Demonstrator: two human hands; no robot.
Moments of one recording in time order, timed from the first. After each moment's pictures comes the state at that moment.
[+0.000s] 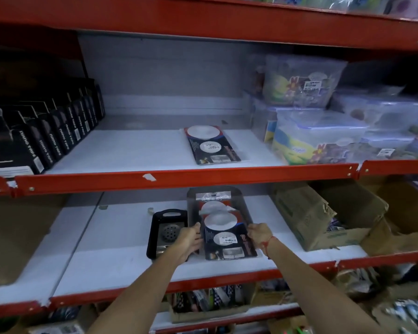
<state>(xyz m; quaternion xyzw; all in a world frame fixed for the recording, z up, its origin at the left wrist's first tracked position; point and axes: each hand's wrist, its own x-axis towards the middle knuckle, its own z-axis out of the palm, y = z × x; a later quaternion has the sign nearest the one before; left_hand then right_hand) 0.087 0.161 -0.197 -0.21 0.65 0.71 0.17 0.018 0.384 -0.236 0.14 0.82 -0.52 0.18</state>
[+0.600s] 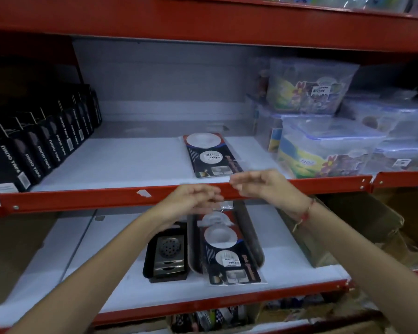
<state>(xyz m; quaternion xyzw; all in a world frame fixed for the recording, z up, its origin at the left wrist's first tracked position) 0.071 0.137 -0.063 0.09 0.75 0.65 0.13 0.047 0.356 -0.034 -0.19 0.81 -0.55 0.08</state>
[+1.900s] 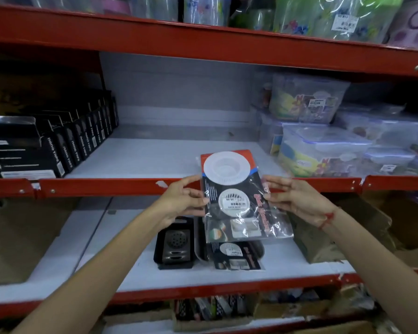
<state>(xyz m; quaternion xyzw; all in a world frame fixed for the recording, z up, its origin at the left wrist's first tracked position) 0.117 0.114 -0.045 -0.02 0.67 0.74 0.09 0.089 0.391 -0.024 -0.06 0.69 -0.70 0.15</state>
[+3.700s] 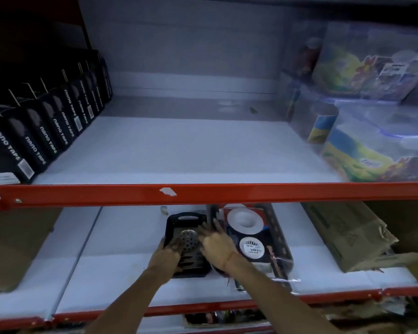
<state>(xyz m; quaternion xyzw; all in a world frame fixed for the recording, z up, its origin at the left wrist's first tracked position) 0.041 0.034 -0.304 0.10 0.98 -0.06 0.13 -0.004 0.202 -0.262 -0.35 0.94 0.02 0.04</state>
